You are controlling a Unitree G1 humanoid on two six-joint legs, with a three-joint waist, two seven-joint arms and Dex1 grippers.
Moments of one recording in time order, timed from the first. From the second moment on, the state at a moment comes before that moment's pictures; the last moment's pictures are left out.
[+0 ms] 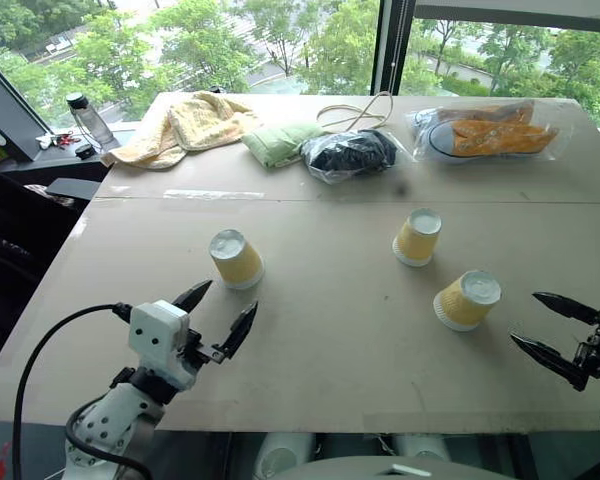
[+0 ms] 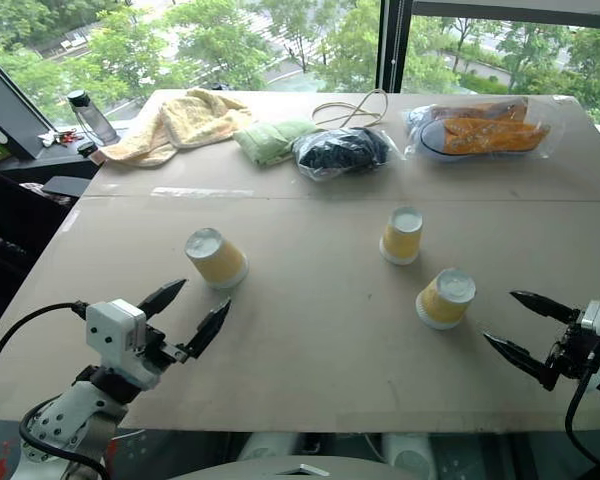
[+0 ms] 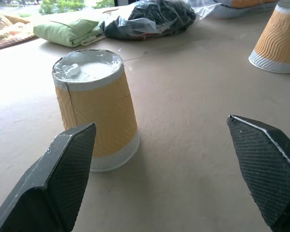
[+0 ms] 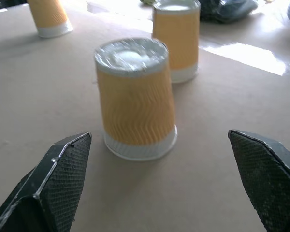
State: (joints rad) left arm 0.49 0.37 0.29 -0.61 -0.38 0.12 -0.55; right arm 0.33 -0.72 -0.45 -0.10 0.69 0.01 1.23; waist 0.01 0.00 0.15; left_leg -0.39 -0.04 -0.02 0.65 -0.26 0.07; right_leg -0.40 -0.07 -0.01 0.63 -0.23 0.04
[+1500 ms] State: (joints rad) left arm 0.00 0.35 0.19 -0.24 -0.28 0.13 -0.43; right arm 0.17 -0.78 -0.47 -0.42 0.91 0.28 1.19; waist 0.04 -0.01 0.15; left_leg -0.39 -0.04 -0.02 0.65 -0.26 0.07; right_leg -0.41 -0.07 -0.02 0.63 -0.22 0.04
